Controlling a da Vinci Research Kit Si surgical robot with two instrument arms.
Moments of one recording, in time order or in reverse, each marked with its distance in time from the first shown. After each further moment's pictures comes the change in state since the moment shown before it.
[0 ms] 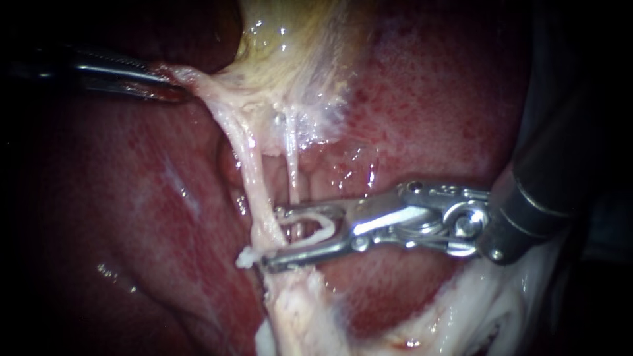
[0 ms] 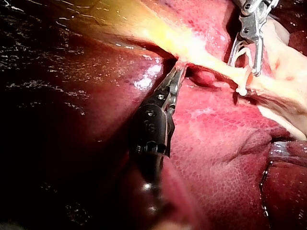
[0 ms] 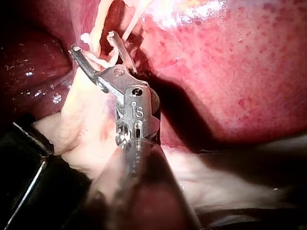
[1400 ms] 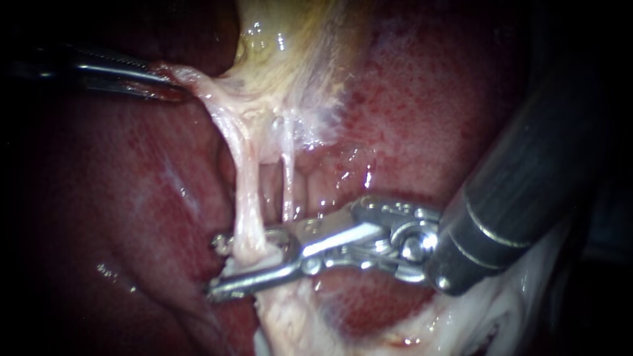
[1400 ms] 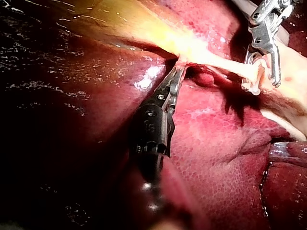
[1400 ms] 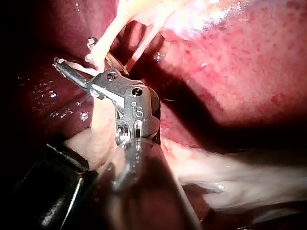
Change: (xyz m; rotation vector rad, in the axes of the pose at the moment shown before) right arm 0.004 -0.005 0.005 0.186 0.082 0.032; left arm 0.000 0.000 0.000 0.000 0.000 0.000
